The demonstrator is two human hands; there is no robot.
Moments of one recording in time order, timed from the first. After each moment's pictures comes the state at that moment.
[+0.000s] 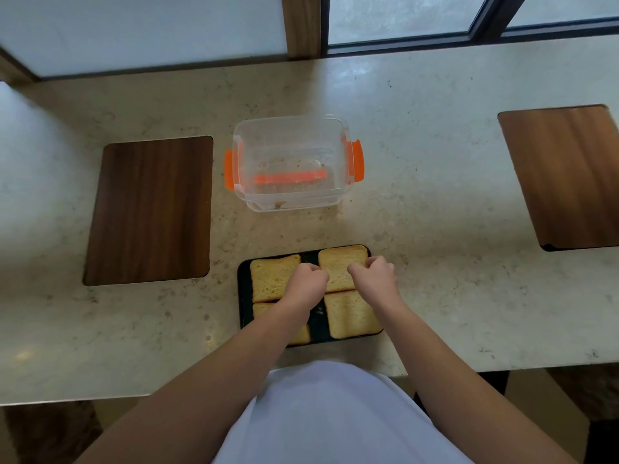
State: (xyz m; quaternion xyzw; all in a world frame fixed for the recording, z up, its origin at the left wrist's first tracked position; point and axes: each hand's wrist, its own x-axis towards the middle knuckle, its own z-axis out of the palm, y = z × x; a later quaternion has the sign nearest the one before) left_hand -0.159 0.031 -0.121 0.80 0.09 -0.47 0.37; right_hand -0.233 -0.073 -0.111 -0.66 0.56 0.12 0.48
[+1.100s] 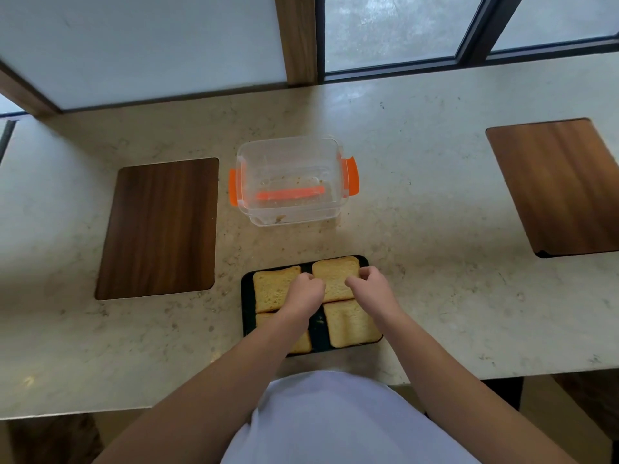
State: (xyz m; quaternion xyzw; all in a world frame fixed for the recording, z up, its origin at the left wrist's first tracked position) left_hand -0.159 0.034 -0.121 0.81 0.09 -0.45 0.36; right_hand -0.244 -0.073 -0.115 -0.65 0.51 0.11 0.55
